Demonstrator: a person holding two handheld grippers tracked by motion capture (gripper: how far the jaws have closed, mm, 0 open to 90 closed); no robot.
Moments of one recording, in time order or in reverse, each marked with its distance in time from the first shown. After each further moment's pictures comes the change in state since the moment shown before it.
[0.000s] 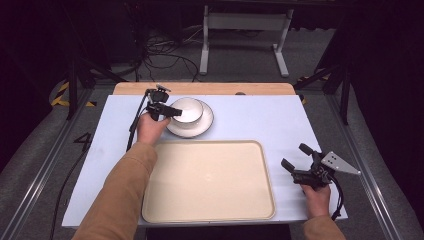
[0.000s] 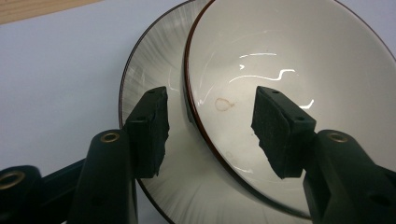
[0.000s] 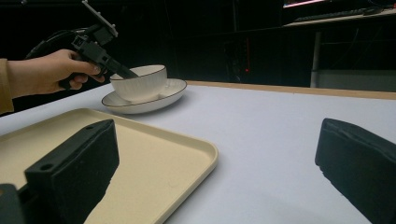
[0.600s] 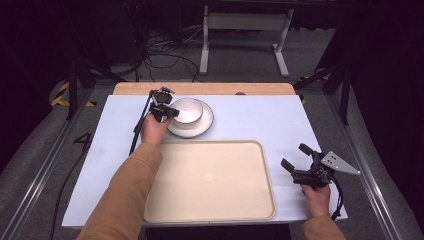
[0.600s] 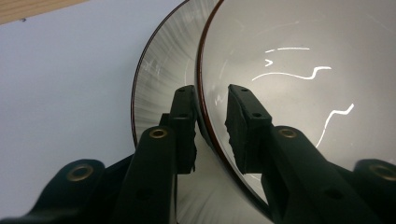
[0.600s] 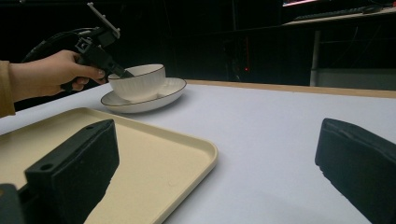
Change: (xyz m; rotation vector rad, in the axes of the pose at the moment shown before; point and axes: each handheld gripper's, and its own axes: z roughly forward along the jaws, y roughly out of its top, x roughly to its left) left arm -0.009 0.001 0.009 0.030 0.127 -0.002; right arm 0.000 0.000 0.001 0.005 -0.004 -0.003
